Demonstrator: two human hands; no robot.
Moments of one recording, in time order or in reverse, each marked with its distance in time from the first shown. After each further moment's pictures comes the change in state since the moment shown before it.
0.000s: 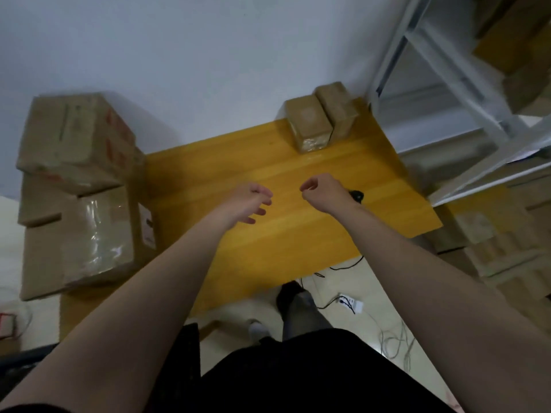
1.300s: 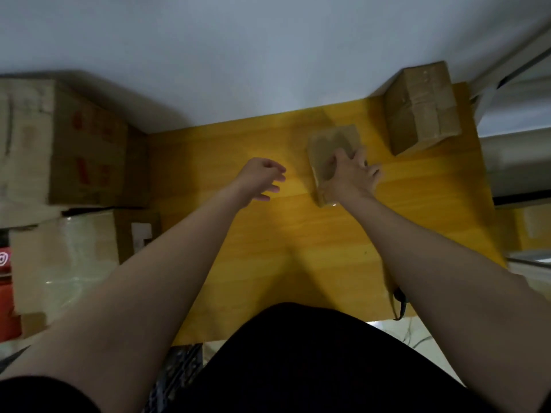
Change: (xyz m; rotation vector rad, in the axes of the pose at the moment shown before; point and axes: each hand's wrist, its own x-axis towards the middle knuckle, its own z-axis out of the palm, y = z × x) left_hand 0.231 0.033 -0.087 -0.174 0.035 -0.270; right_hand 0.272 -0.041 0.030 -0.540 -0.027 0.184
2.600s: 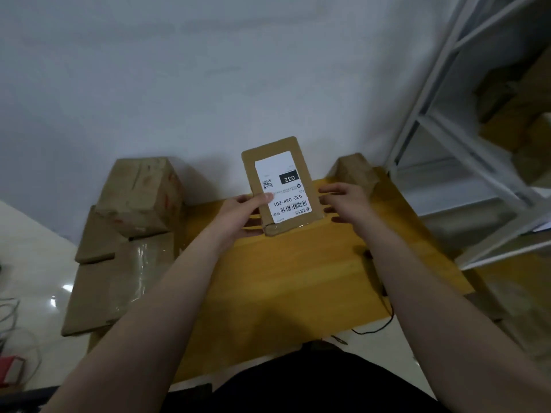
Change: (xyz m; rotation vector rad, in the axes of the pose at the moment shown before) left_hand -0.273 -0.076 -0.038 -0.295 0.014 0.502; right_hand -0.286 0.045 -0.071 1.147 0.147 -0.265
